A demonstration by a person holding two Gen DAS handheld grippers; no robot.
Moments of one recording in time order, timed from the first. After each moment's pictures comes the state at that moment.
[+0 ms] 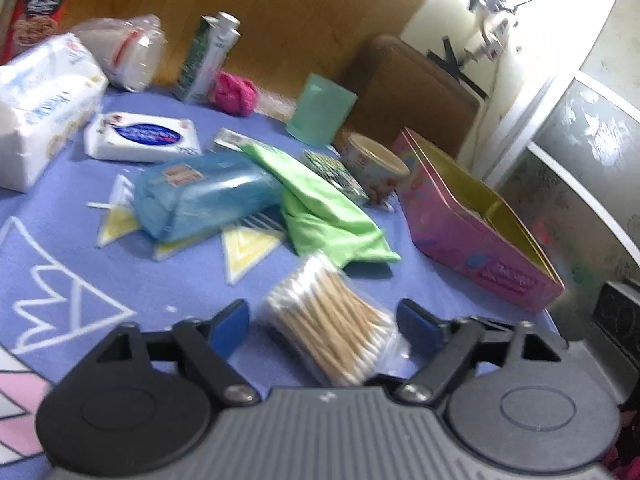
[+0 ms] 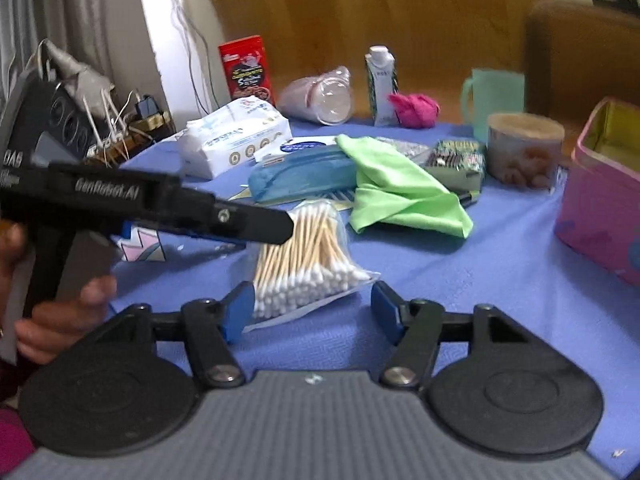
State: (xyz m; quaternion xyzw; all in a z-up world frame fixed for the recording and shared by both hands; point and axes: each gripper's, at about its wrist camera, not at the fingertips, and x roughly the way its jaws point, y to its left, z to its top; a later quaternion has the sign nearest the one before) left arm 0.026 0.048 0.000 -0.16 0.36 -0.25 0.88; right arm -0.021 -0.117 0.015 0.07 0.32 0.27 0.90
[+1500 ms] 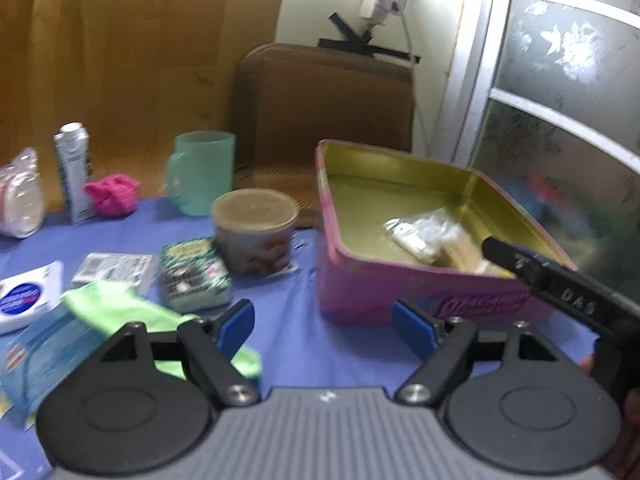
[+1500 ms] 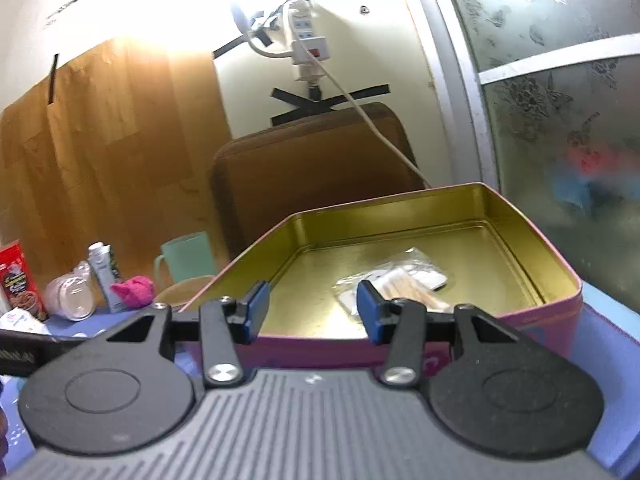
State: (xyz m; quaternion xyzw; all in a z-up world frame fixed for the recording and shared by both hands) left arm 0.059 -0.112 0.060 0.00 0.31 -0.24 0.92; right arm -0.044 -0.278 0.043 0.17 0.14 -0.09 0.97
